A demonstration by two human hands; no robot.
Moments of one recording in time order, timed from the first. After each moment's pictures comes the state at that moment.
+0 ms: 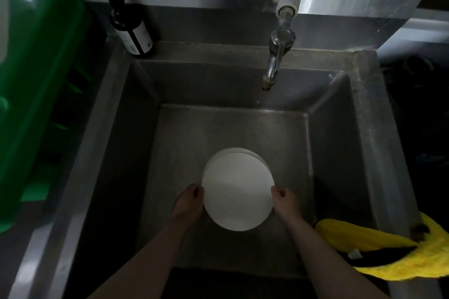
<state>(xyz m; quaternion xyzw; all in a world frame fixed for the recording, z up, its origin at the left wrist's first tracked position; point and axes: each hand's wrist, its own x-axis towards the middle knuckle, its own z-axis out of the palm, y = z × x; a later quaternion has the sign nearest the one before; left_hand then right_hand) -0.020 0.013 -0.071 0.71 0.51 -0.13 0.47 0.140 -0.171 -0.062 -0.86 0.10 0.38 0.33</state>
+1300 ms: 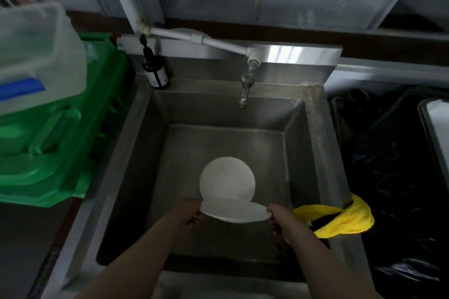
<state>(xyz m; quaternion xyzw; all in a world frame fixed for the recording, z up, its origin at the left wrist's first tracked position) -0.043 -0.031 0.046 0.57 0.58 -0.18 0.56 0.109 -0.242 0.033 -0.76 0.20 0.49 0.37</state>
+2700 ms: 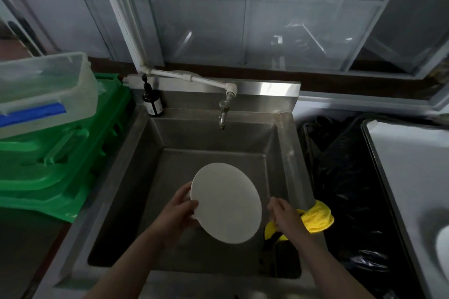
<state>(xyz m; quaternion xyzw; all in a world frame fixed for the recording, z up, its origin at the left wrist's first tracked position) -0.064 -0.092 0.169 0.46 0.35 0.05 0.81 0.123 -0.315 0.129 -0.84 -0.10 0.32 0.43</state>
